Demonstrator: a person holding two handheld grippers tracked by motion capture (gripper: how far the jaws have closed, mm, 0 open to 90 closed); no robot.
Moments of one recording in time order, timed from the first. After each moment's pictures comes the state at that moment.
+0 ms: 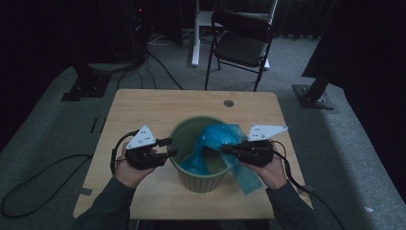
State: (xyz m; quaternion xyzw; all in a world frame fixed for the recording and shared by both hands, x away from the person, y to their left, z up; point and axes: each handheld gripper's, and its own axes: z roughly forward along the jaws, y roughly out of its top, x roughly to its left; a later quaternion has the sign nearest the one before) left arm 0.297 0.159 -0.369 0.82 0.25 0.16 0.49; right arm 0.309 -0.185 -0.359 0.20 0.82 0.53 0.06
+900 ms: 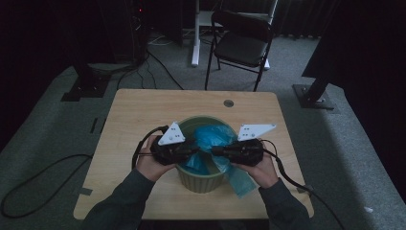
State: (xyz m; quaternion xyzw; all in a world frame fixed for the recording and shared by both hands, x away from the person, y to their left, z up) left arm 0.308 0.099 -0.359 0.85 0.19 0.17 0.45; right arm 0.314 -0.163 -0.362 0.18 0.83 0.53 0.03
